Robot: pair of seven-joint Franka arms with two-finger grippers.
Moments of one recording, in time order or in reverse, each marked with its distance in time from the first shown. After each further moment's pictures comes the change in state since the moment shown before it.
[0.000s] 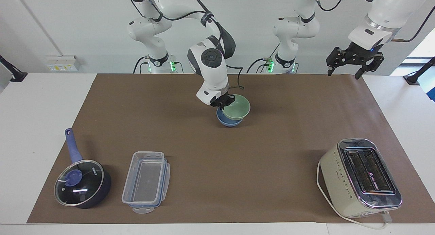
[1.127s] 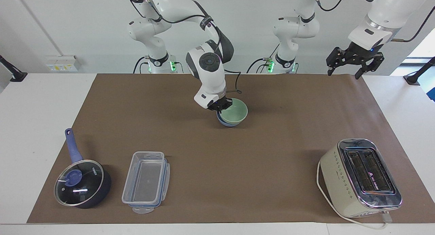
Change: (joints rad) left arm 0.000 0.000 0.000 0.000 0.000 0.000 0.000; right arm -0.005 0.012 -0.010 -0.019 -0.008 0.036 -0.006
